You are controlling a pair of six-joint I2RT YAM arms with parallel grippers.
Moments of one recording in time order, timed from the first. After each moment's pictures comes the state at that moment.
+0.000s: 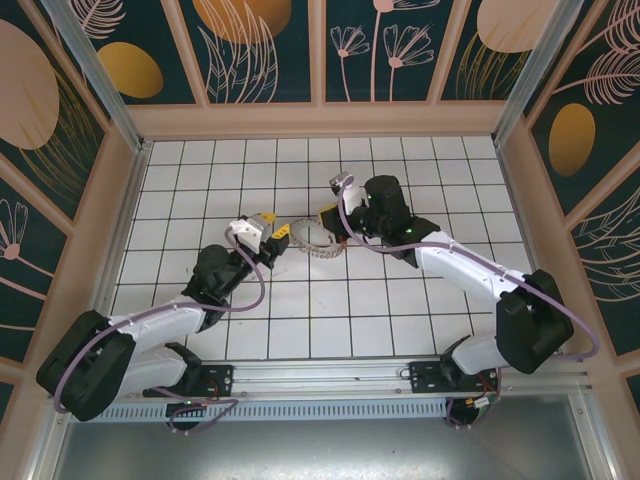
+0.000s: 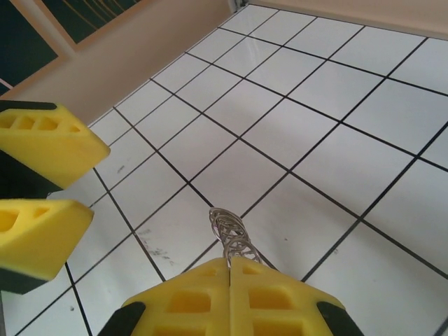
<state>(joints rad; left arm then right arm) -0.60 1.18 0.31 0.92 0.05 0.00 0.65 1.42 0.97 0.01 -0.40 0.15</state>
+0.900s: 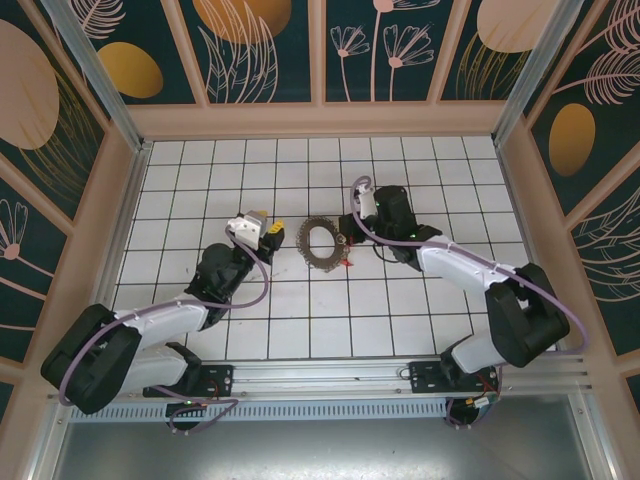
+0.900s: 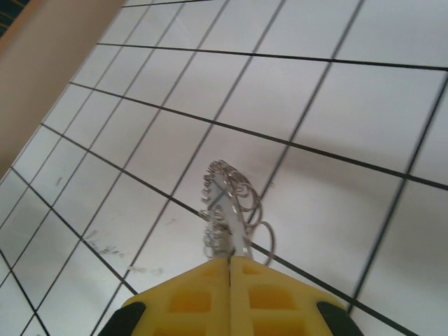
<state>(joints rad) -0.60 1.24 0.33 0.91 -0.07 -0.01 0.55 1.44 0.83 0.04 -0.32 0.34</state>
